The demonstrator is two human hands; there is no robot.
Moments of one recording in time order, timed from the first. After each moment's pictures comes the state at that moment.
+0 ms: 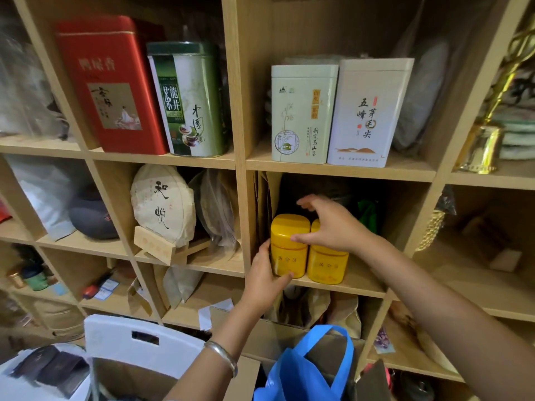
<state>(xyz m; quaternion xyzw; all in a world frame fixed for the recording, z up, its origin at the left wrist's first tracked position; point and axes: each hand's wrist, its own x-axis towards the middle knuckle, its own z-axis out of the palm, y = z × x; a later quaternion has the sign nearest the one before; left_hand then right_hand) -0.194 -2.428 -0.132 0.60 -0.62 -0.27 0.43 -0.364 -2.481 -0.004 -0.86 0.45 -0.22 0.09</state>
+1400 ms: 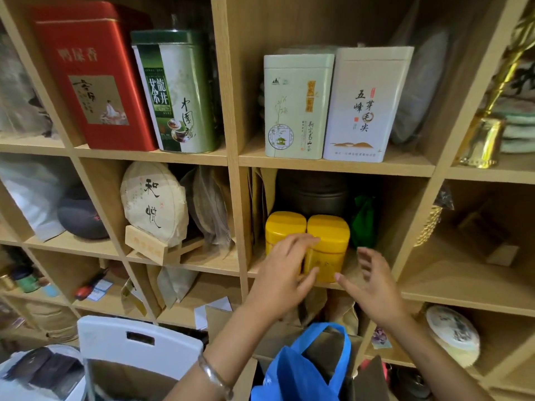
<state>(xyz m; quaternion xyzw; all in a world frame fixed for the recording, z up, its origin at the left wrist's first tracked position) -0.227 -2.395 -0.078 0.46 -0.79 -0.03 0.40 -0.438 -2.424 -0.124 -0.66 0.58 -0.41 0.23</state>
